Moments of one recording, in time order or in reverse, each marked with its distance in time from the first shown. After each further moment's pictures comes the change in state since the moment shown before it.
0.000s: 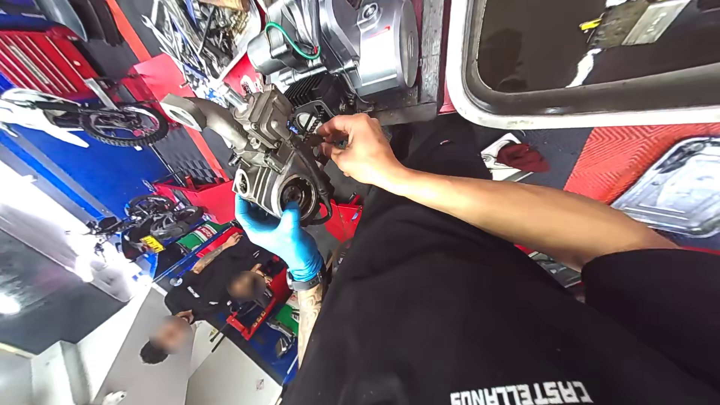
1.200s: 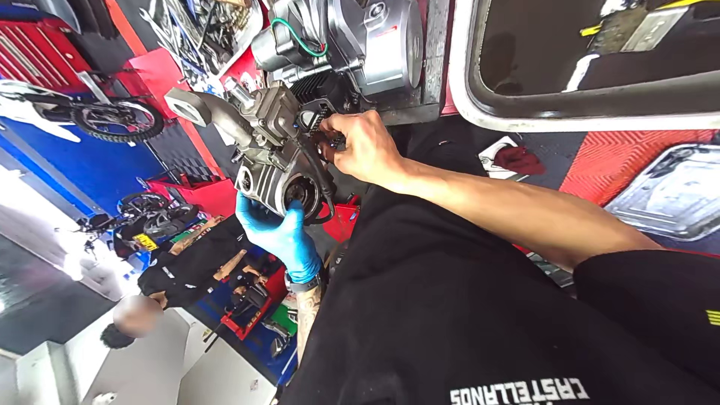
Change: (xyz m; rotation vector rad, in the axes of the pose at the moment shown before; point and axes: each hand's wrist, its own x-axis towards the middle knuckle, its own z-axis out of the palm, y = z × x) left_hand 0.002 0.000 -0.008 0.001 -0.049 -0.012; right_hand 0.008 0.010 0.003 -0.345 0.080 -0.354
